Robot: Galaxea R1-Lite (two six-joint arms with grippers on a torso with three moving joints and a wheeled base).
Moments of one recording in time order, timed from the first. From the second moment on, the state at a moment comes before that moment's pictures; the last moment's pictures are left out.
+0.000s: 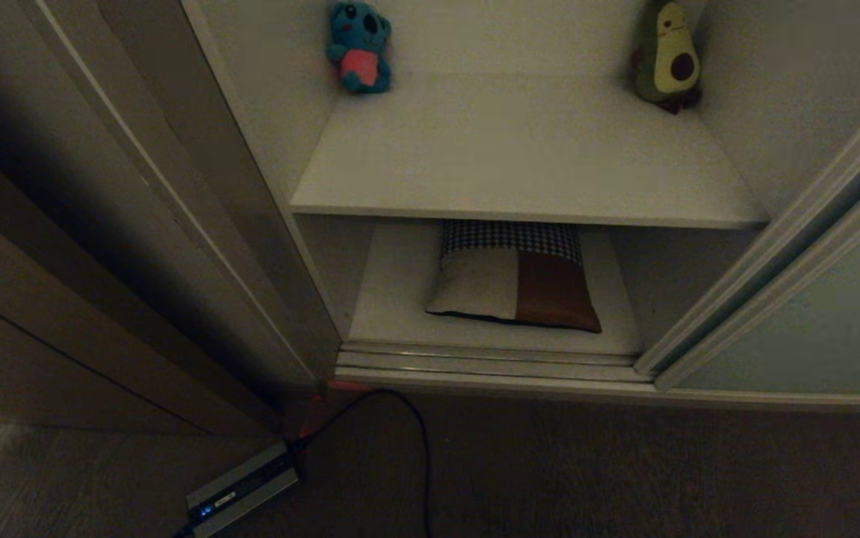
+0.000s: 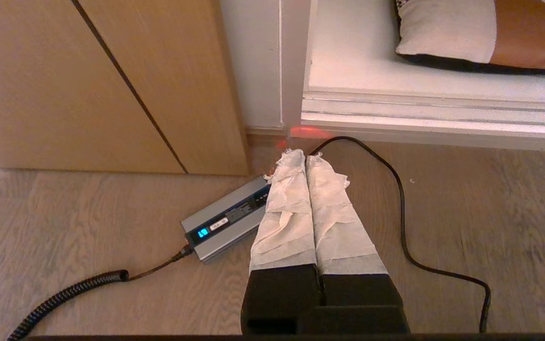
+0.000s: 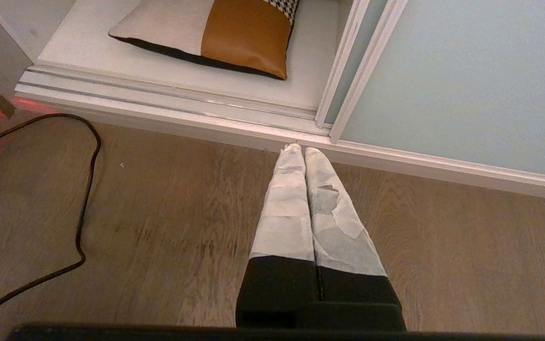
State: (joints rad) left arm -0.01 0.00 0.00 -0.01 0.00 -0.01; right arm -0.01 0.00 0.00 0.01 0.03 -0.06
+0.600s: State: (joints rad) left arm -0.01 0.00 0.00 -0.01 0.00 -0.01; right arm -0.01 0.00 0.00 0.01 0.03 -0.06
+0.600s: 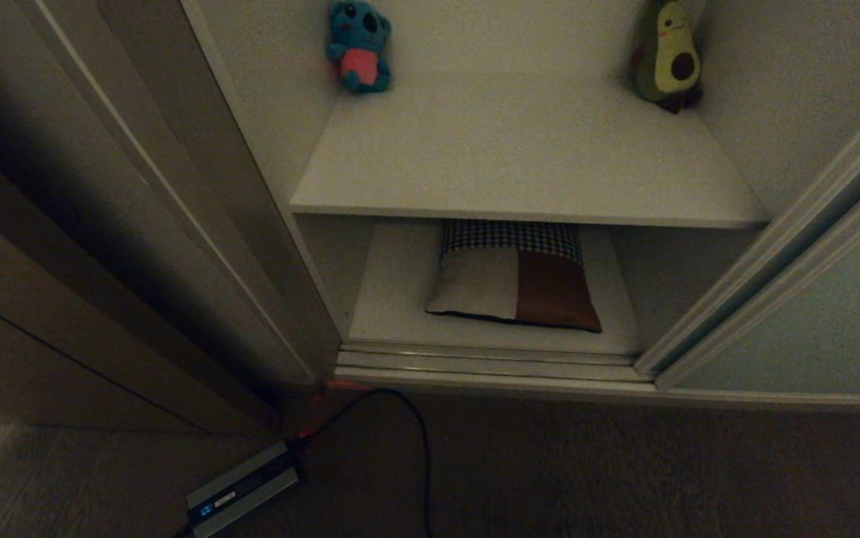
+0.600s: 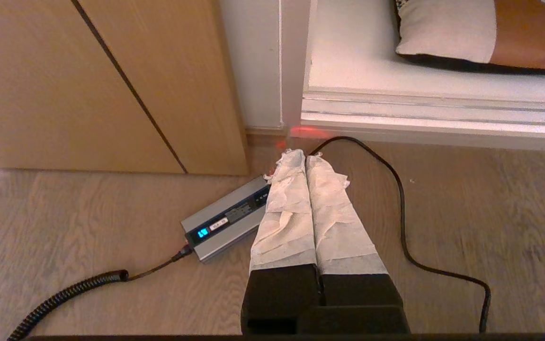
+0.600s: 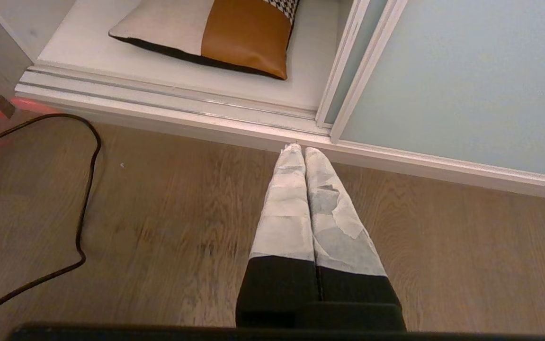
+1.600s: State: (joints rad) left arm -0.01 0.00 0.00 0.00 0.00 -0.01; right arm -0.01 0.00 0.00 0.01 0.03 -0.06
